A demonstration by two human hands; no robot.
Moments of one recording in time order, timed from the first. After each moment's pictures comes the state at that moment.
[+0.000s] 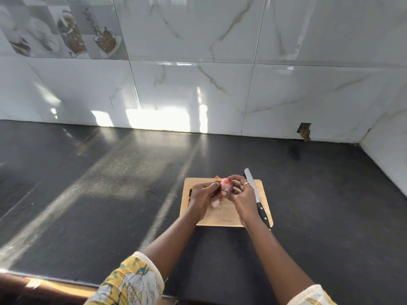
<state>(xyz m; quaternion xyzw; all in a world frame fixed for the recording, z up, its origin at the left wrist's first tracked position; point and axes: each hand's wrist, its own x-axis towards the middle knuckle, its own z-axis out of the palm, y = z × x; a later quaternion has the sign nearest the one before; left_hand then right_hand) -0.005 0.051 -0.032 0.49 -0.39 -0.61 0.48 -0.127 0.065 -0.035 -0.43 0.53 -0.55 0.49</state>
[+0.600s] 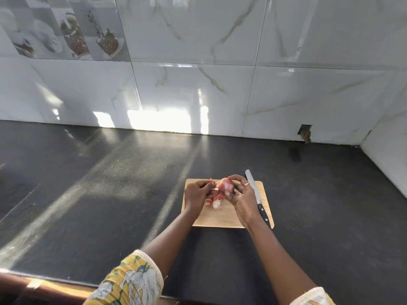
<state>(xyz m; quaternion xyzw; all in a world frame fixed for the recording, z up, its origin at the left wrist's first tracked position) 0.011 0.040 -0.040 0.59 -0.44 -0.48 0.48 -0.124 0.065 -0.034 -0.41 0.45 -0.56 0.56</state>
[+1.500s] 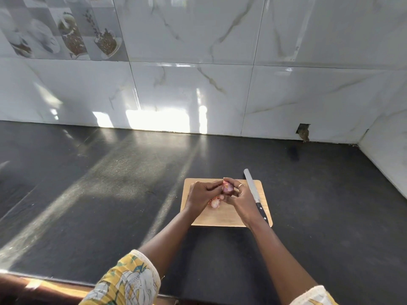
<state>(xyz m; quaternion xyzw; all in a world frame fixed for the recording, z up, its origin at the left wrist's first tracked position) 0.007 0.049 -0.032 0.52 -0.62 -0.41 0.43 -0.134 0.067 -0.036 -0.49 0.51 -0.48 0.52</state>
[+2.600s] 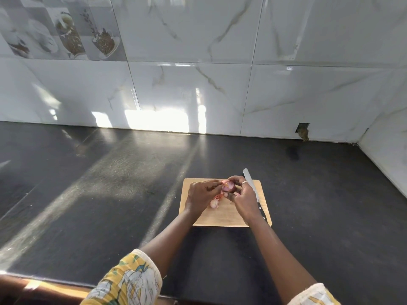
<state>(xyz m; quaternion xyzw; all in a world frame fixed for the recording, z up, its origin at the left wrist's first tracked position) 0.002 0.053 -0.026 0.55 -0.66 -0.29 0.42 -0.137 0.065 -0.030 -0.51 0.55 -0.49 0.45</state>
